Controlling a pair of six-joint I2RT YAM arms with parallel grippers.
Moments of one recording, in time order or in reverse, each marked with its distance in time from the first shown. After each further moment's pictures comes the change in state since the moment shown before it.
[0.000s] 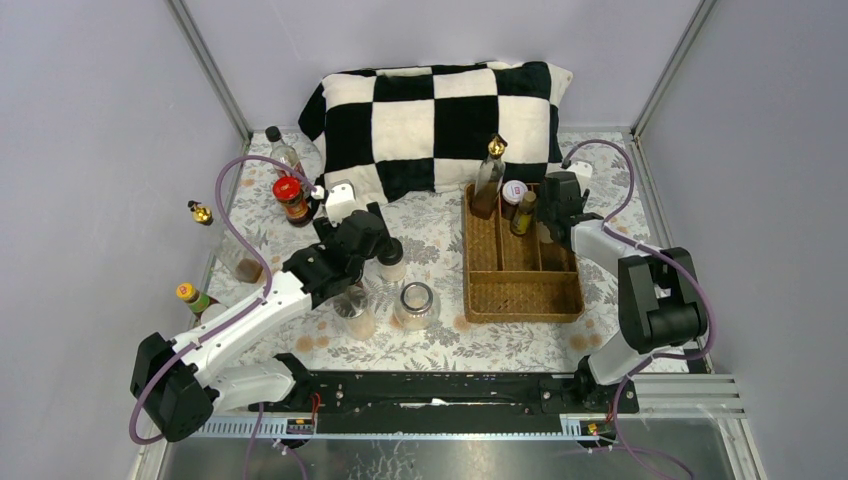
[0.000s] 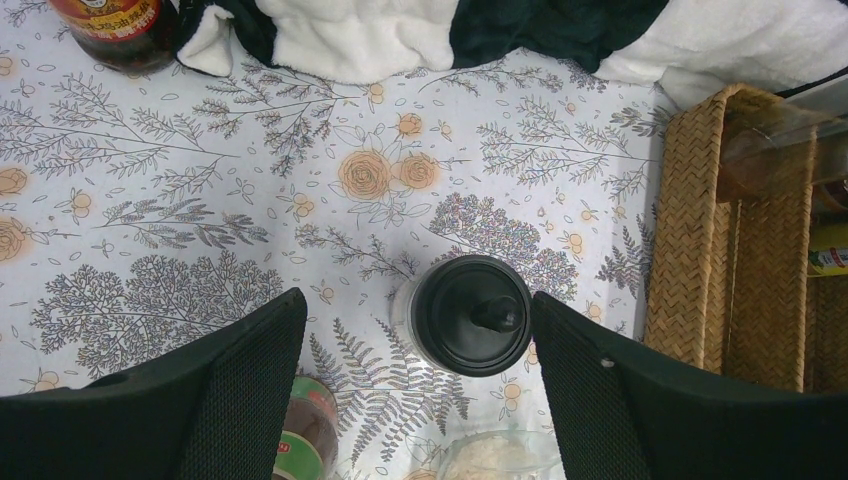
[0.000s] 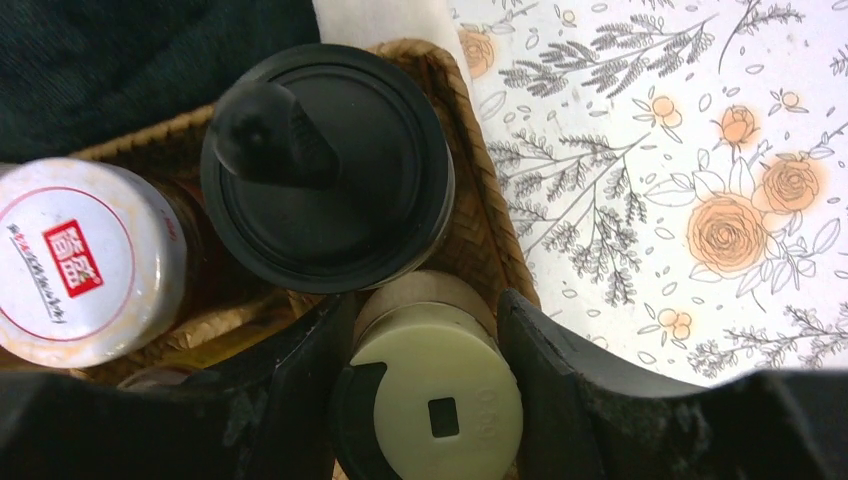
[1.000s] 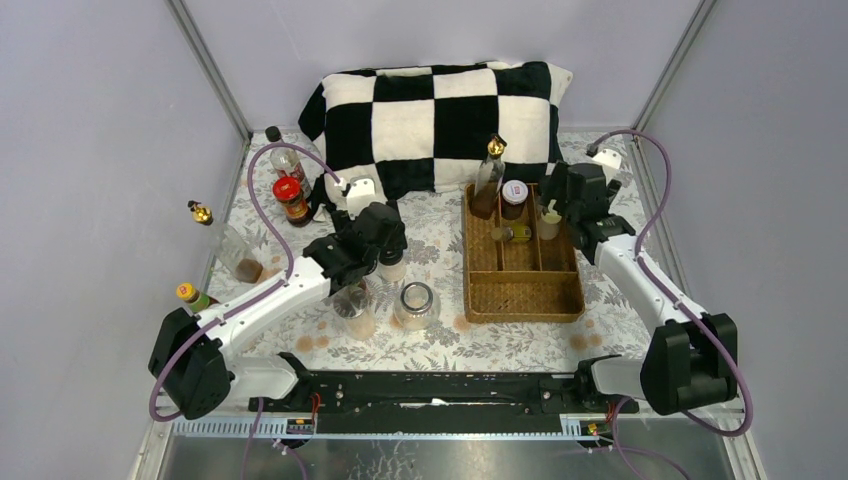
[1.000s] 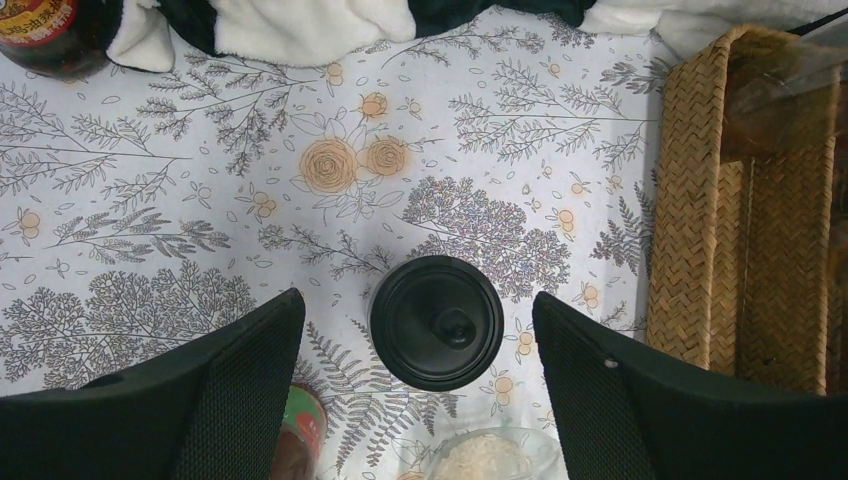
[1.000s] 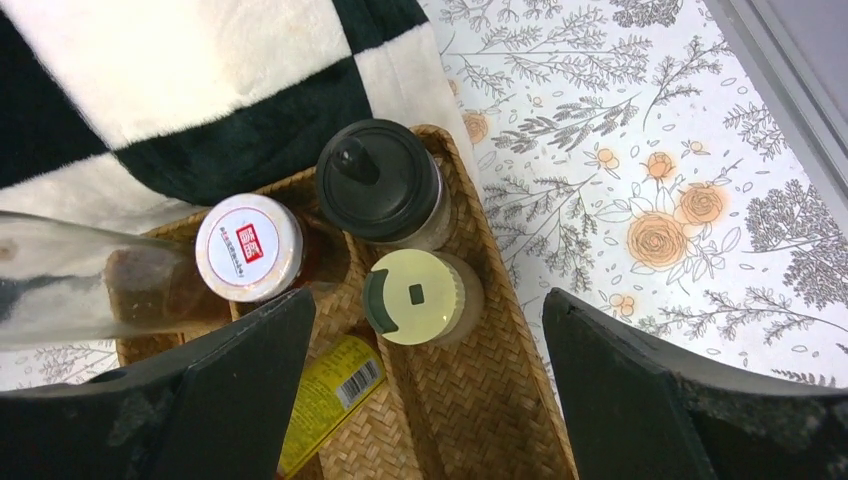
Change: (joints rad) left arm 0.000 0.140 0.064 0.025 0.063 0.052; right arm 0.001 -0.298 0.023 -0.139 -0.003 0.040
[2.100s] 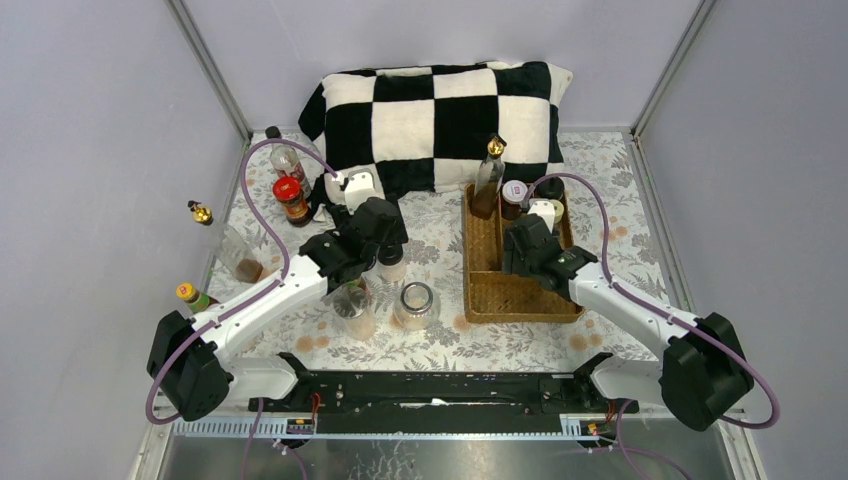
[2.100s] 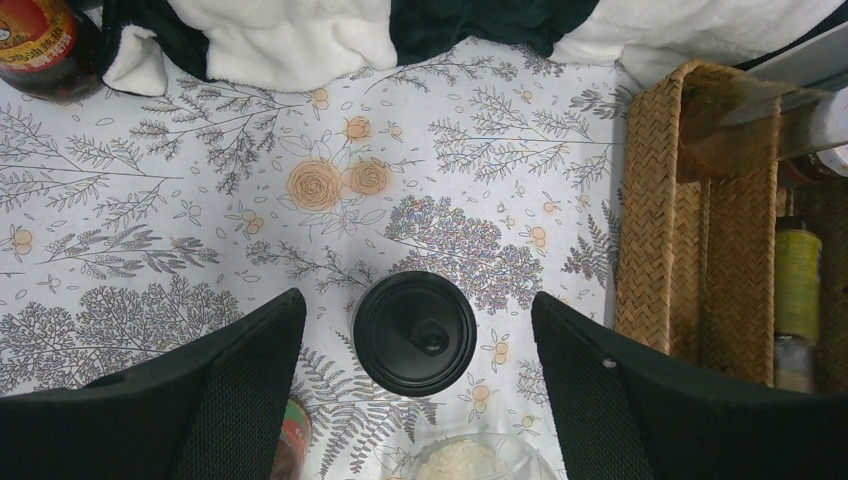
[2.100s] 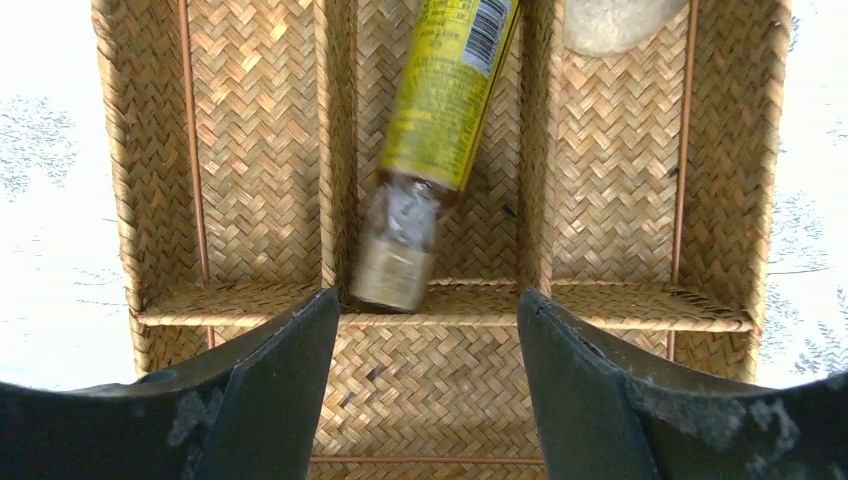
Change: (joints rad) left arm 0.000 -0.011 0.041 -0.003 0.001 0.000; right arm 0.381 -0.094 -0.164 -0.291 -0.014 0.066
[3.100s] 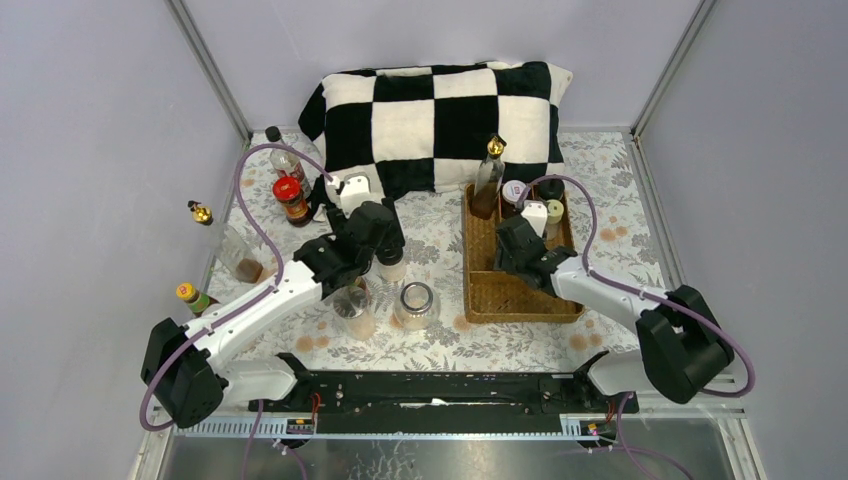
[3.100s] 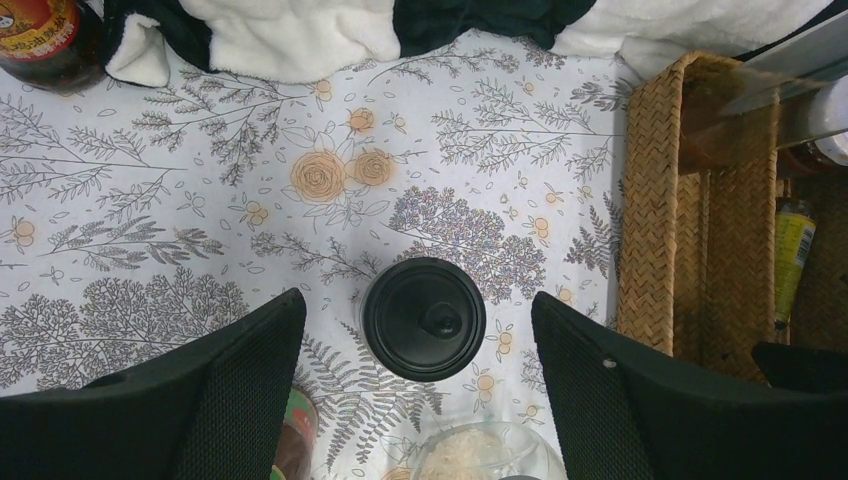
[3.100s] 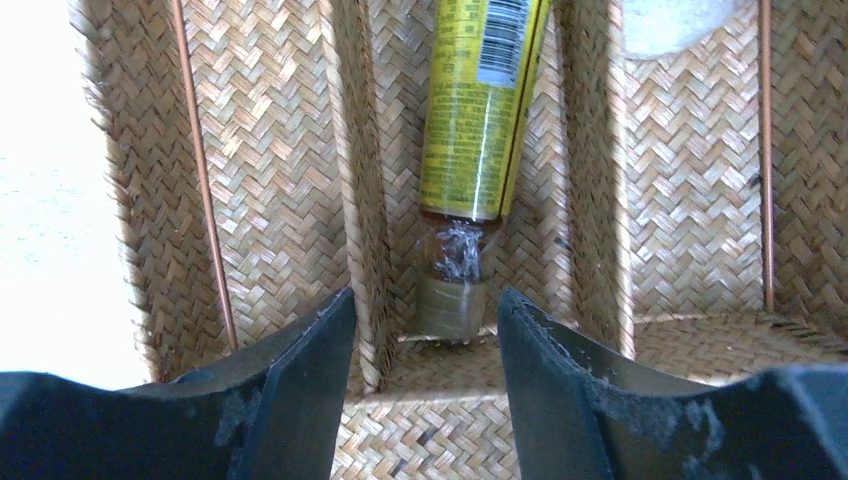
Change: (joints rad) left arm 0.000 -0.040 -0.033 0.003 0.011 0.000; right arm 0.026 0.175 -0.007 0.167 0.045 0.126
